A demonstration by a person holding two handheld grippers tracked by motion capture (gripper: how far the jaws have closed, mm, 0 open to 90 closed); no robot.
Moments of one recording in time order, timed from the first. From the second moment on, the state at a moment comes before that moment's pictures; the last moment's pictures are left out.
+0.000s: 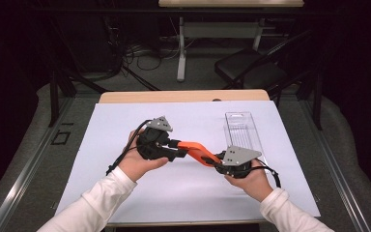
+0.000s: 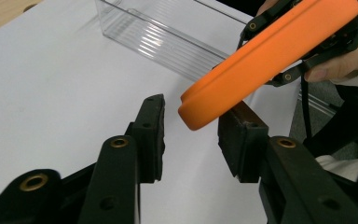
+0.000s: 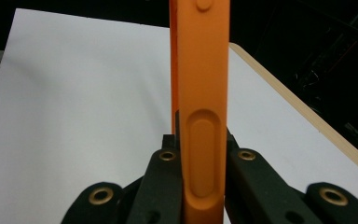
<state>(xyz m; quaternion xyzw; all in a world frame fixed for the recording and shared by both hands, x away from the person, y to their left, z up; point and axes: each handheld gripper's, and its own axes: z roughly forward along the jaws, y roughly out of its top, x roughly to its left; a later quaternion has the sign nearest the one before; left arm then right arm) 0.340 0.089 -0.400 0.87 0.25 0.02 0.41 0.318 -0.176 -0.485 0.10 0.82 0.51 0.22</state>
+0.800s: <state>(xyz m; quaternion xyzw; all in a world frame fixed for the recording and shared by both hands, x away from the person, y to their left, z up) 0.343 0.087 -0.408 0.87 0.26 0.02 0.43 0.318 -0.176 -0.489 0.10 0.82 0.52 0.22</state>
